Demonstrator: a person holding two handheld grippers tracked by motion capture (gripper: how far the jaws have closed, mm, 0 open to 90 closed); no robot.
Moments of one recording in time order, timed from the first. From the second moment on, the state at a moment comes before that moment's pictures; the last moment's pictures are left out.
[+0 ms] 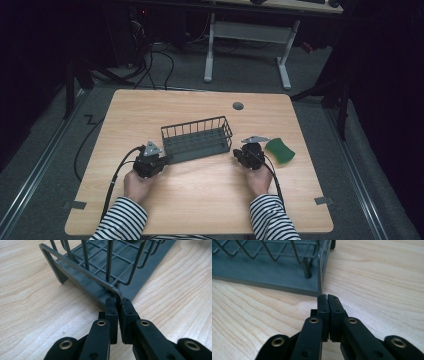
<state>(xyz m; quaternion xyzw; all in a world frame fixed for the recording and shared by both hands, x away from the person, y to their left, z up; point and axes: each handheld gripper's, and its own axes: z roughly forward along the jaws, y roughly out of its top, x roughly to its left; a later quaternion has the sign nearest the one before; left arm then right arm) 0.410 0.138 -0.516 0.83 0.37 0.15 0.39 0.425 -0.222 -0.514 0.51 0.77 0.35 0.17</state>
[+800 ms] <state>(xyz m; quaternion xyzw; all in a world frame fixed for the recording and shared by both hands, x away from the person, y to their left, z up) 0.400 0.132 -0.516 0.84 0.36 0.14 0.39 0.426 -0.215 -0.501 0.49 0.79 0.33 0.18</state>
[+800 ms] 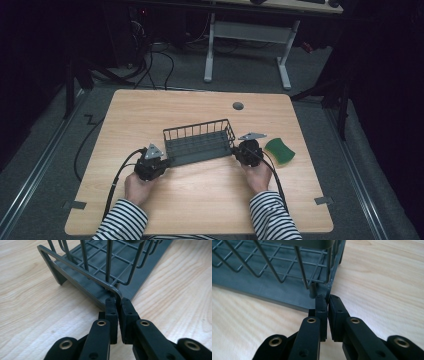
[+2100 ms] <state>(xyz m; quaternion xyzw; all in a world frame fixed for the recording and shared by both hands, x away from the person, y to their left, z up) 0.374 0.134 -0.528 0.84 0.39 0.12 0.36 0.338 -0.312 -0.497 0.51 0.74 0.38 0.22</state>
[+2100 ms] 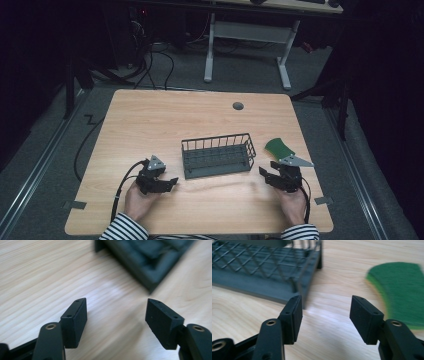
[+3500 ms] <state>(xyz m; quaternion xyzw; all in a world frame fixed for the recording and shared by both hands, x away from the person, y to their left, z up) 0.377 0.173 -0.536 0.80 0.45 0.19 0.36 0.453 -0.363 -0.484 0.55 0.80 0.19 0.14</state>
